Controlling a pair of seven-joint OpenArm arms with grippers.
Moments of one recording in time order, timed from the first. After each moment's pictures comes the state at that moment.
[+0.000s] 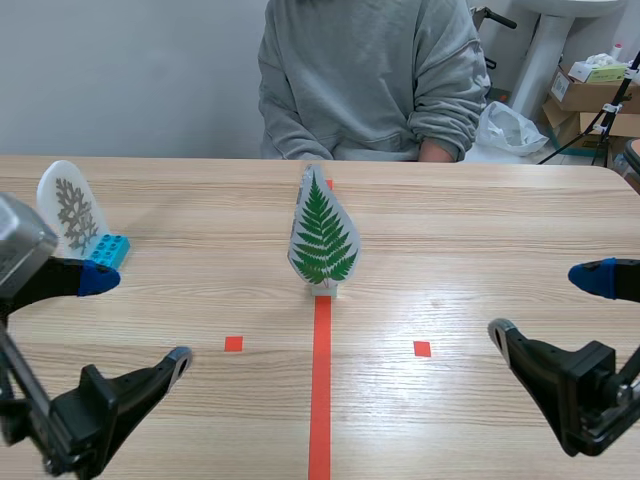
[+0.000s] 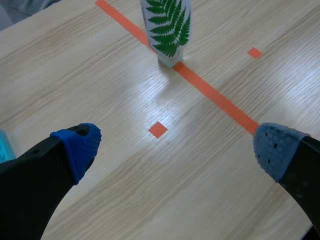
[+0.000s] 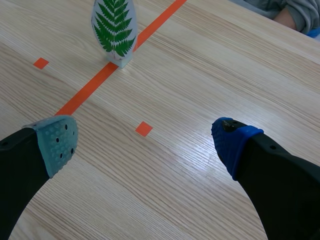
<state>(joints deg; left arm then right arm) 33.8 -29.2 -3.8 110.9 -12.6 -32.1 5.4 -45.3 30.5 12.2 114.8 16.8 24.9 1.1</state>
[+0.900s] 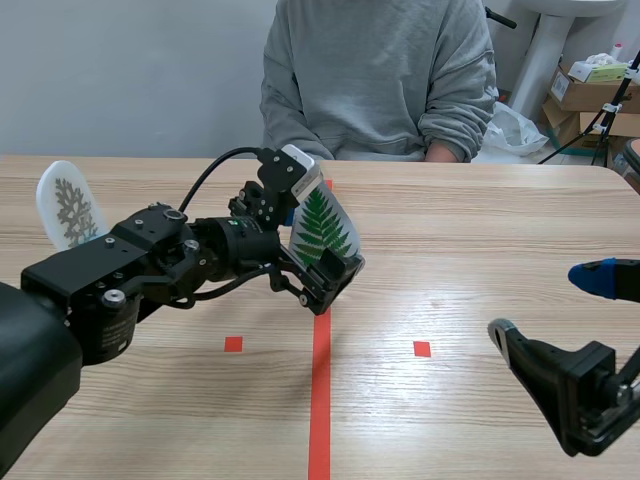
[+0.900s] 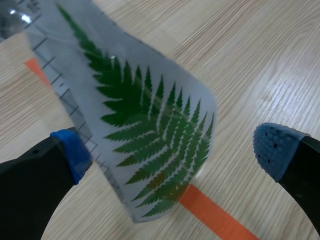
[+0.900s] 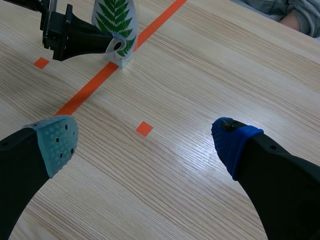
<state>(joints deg) -21.7 -5.1 24.3 50.3 1.5 -30.4 -3.7 -45.3 30.5 12.2 114.8 16.8 24.9 1.1</state>
